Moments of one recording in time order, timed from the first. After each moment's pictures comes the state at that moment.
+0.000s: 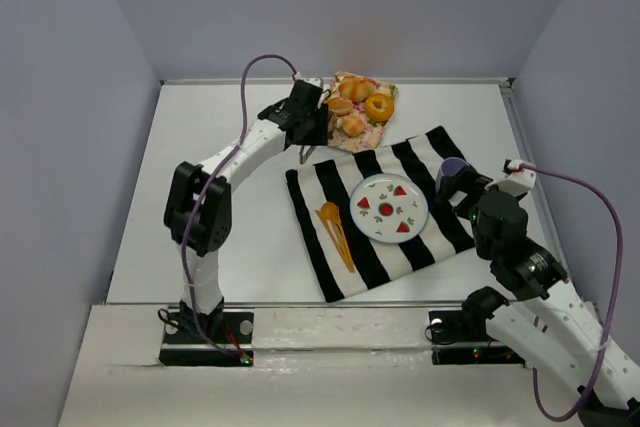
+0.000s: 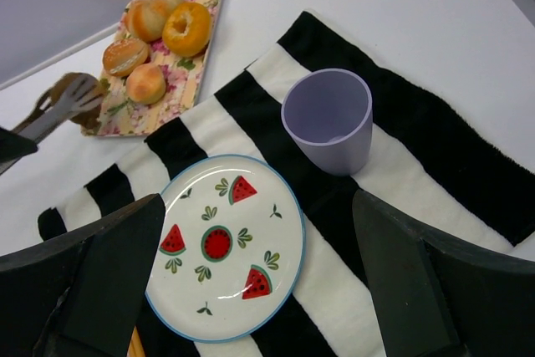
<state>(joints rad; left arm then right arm) -0.53 1.98 1.67 -0.53 -0.13 -0.38 0.55 0.54 0.67 -0.43 0.67 0.56</state>
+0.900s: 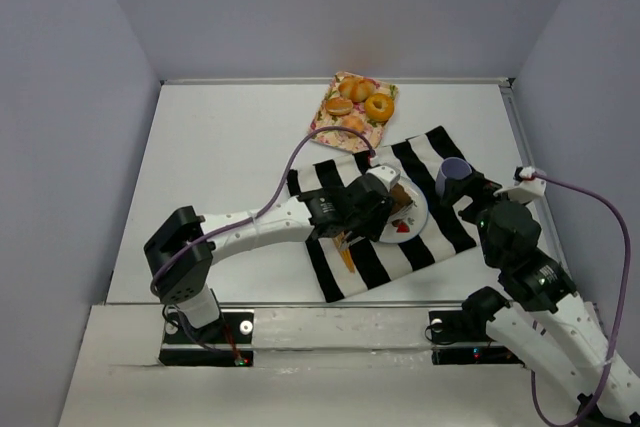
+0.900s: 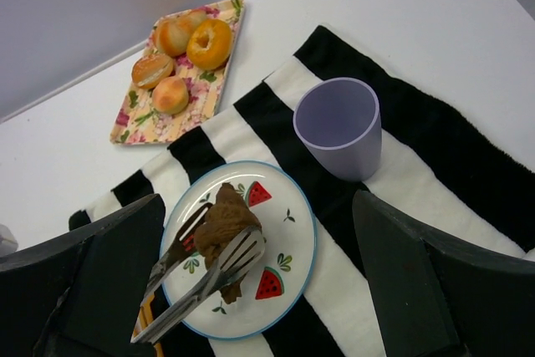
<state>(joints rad) -1.12 1.62 1.21 -0.37 -0.17 -0.45 0.55 0.45 0.66 -0.43 0.64 0.56</state>
